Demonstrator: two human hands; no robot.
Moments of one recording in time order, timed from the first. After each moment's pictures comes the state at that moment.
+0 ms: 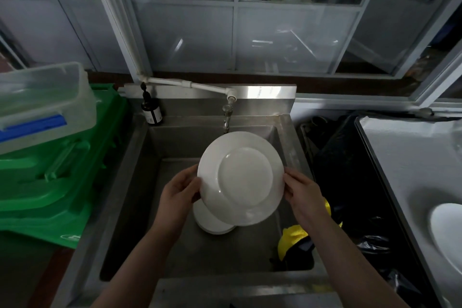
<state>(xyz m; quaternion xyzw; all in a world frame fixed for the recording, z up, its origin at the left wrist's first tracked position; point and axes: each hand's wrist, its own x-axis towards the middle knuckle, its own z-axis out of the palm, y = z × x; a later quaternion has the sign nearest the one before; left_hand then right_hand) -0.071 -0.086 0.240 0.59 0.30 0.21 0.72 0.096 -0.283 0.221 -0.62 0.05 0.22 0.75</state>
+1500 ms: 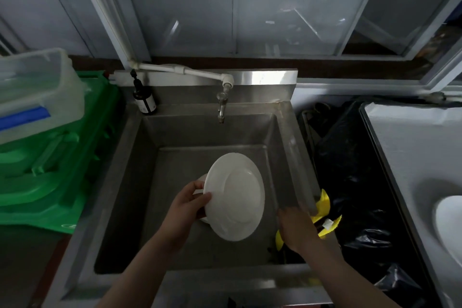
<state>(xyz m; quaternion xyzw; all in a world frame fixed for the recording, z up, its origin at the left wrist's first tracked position) -0.063 -0.103 0.190 0.55 0.33 0.09 0.76 0.097 -0.336 0.101 -0.90 -0.39 0.16 -0.06</state>
